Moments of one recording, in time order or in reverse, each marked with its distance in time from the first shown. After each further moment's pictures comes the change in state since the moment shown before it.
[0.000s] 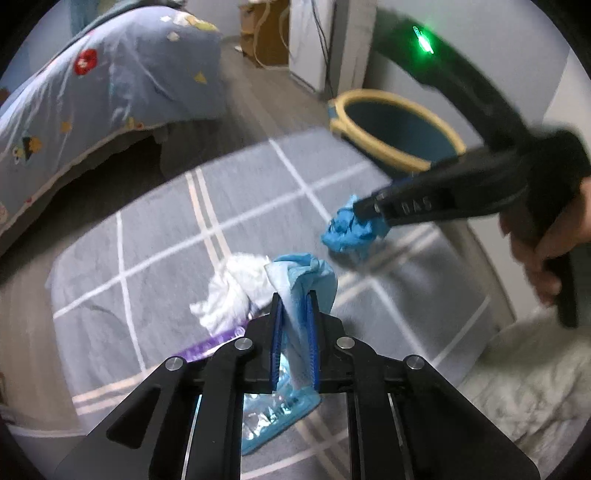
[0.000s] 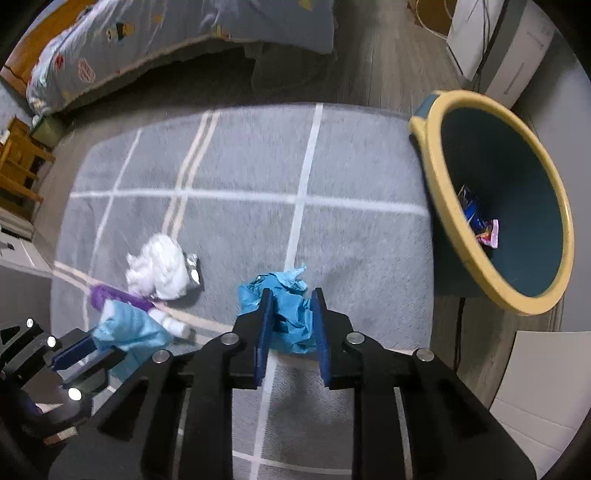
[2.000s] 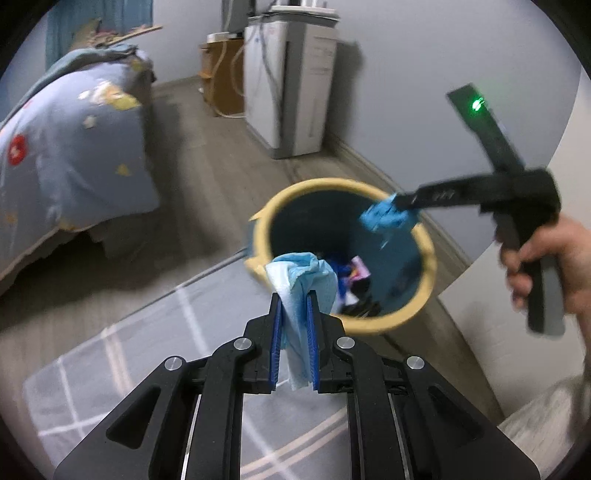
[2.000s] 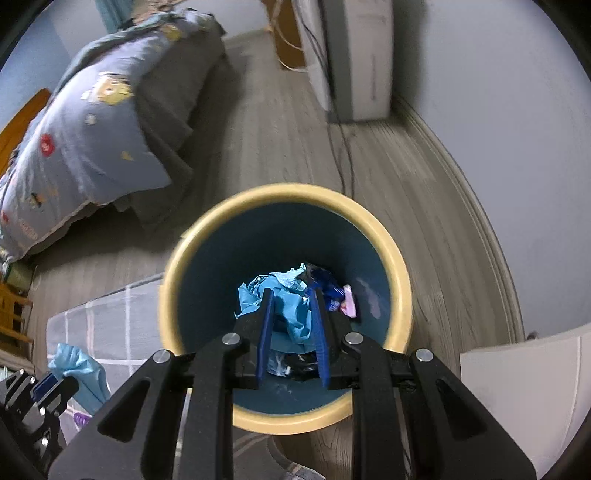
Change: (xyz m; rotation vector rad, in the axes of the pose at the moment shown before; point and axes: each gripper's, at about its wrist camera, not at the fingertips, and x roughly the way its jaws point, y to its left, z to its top) left arm 0.057 -0.095 0.166 0.084 -0.128 -0.101; right arm -0.070 -0.260 0.041 0.394 -0.224 -0.084
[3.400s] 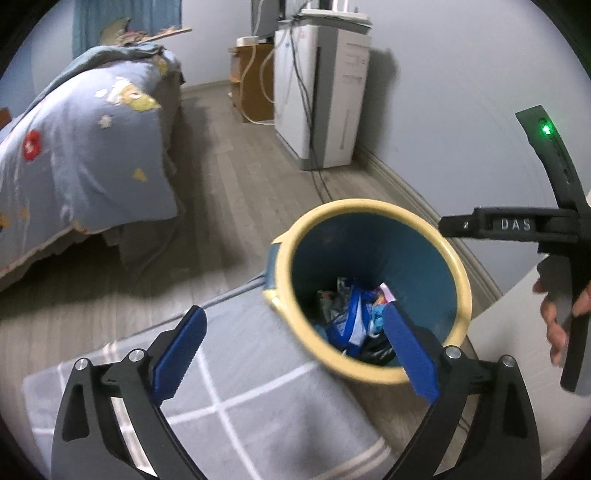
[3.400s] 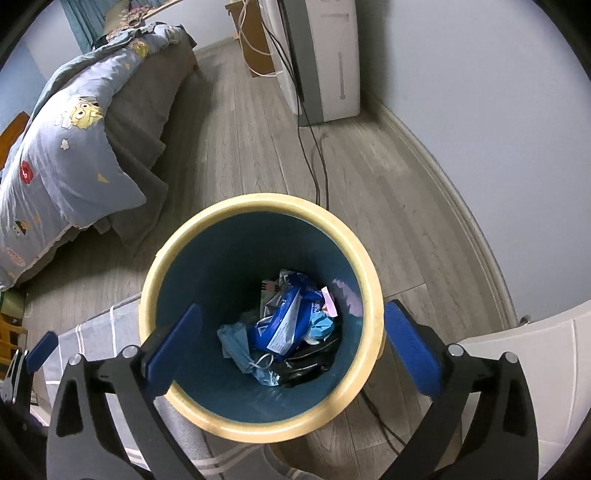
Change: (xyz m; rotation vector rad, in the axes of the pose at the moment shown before) left arm 0.023 0.012 0.013 -0.074 -0.038 0.127; right arm -0.013 -0.009 0.006 0.055 -0.045 -0.056
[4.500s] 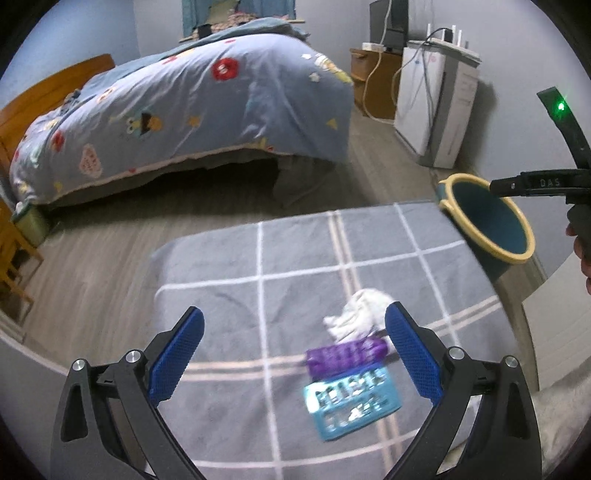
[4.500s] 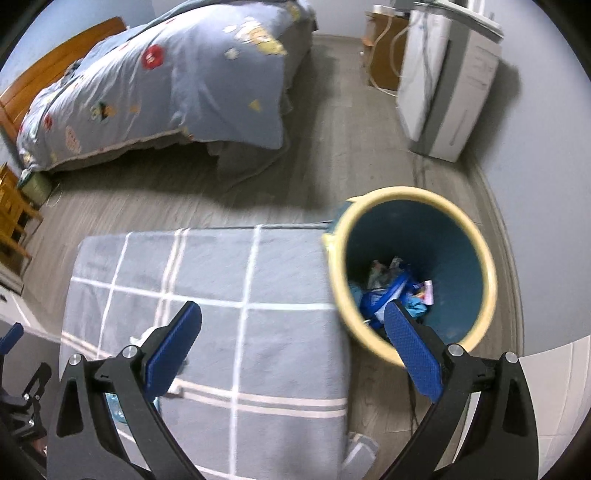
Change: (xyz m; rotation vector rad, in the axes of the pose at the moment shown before) left arm -0.186 0.176 -0.179 -0.235 0.019 0.288; right arm -0.057 0.214 -0.103 -0.403 0.012 0.090
